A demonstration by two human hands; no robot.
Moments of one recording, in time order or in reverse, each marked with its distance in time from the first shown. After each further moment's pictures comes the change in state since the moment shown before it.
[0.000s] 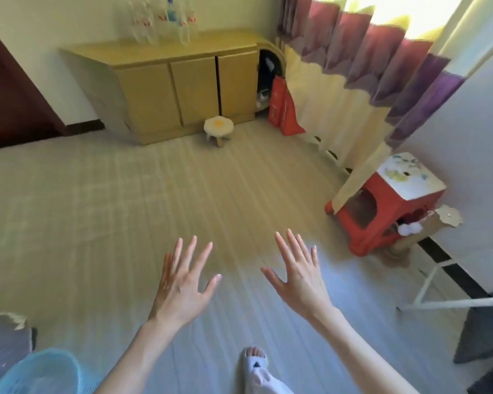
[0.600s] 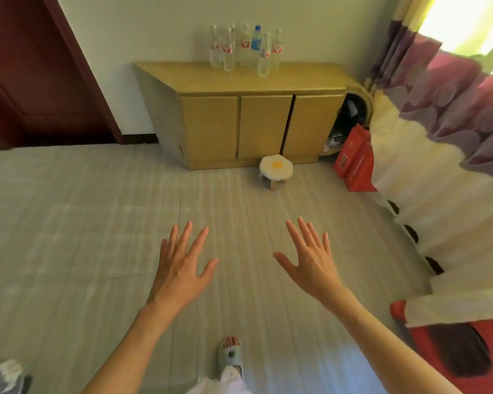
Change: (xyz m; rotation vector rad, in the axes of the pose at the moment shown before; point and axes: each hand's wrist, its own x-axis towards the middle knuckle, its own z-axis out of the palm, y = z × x) left_hand 0.375 -0.210 -0.076 -0.003 0.146 -0.271; right_hand 0.491 -0.098 0.026 -0.104 -0.095 -0.257
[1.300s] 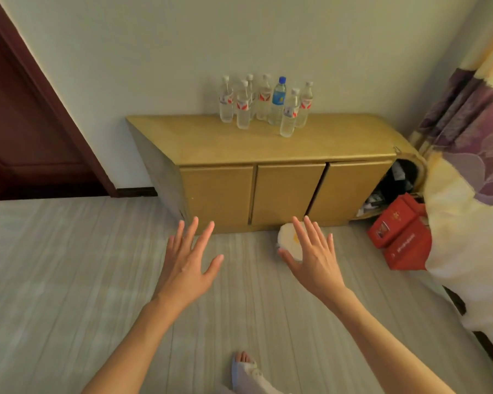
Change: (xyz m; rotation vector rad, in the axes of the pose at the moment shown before) left_hand 0.522 -0.088 -0.013 -0.057 0.064 0.015; right_hand 0.539 0.021 -0.019 0.079 0.066 0.000
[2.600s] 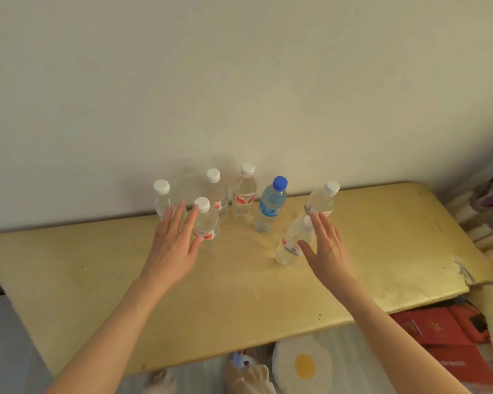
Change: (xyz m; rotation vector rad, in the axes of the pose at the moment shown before) left_hand 0.753 -0.090 0.109 0.073 -0.144 0.076; right_hand 0.701 0.164 0.003 0.070 0.080 0.168
